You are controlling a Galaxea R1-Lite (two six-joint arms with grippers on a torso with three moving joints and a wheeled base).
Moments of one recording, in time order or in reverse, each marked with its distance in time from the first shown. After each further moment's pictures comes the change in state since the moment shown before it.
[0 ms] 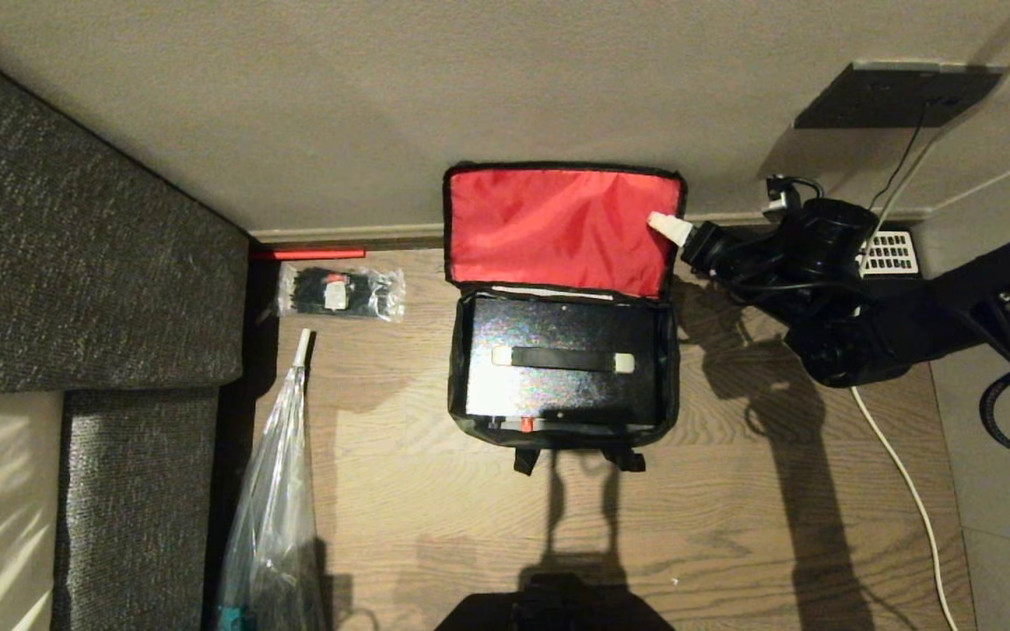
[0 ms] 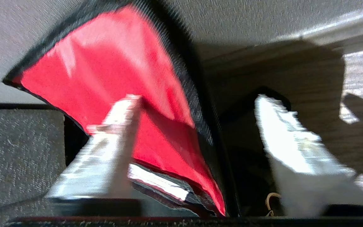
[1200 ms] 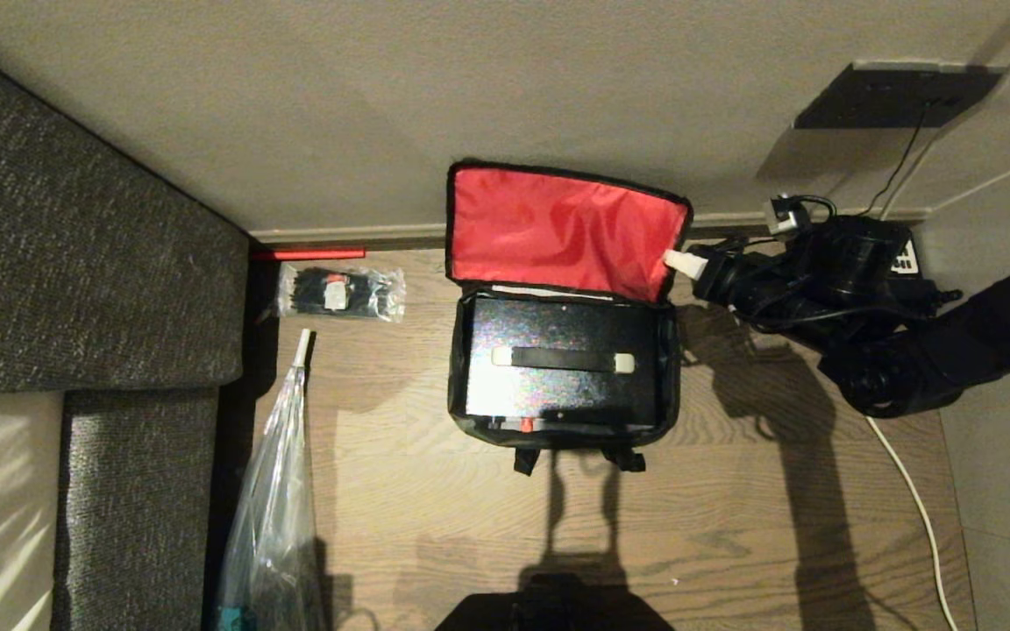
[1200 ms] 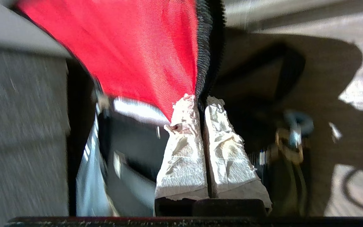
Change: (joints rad) left arm 0.000 0.000 0.000 0.000 0.000 0.000; right arm 0.002 -0.125 0.245 -0.005 0.106 -0.134
